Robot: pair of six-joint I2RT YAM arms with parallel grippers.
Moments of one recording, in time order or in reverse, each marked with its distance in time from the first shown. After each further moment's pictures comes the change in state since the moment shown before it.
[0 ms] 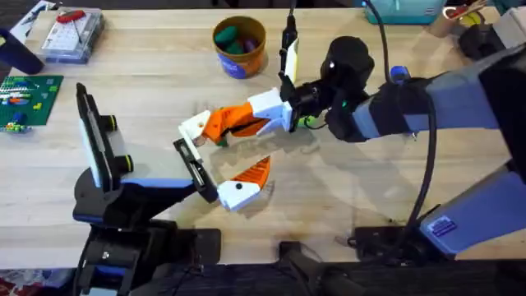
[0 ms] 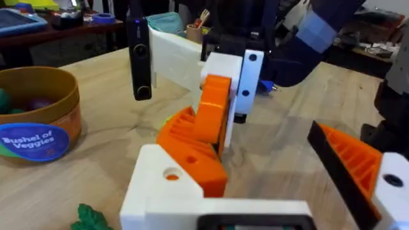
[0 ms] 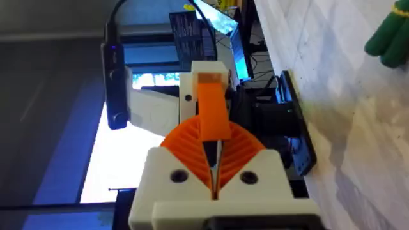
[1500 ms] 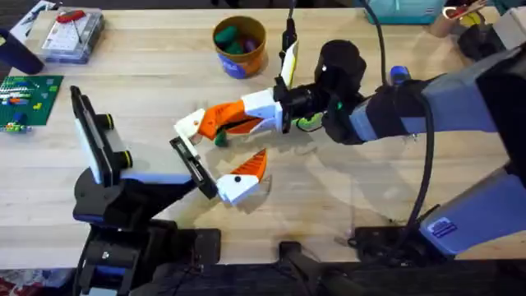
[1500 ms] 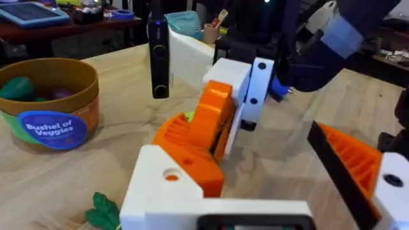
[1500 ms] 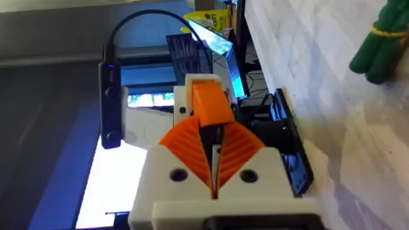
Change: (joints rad) left arm 0.002 0.000 0.000 -0.007 -0.064 -0.015; right arm 0.034 0.000 0.000 -0.066 0.127 -0.046
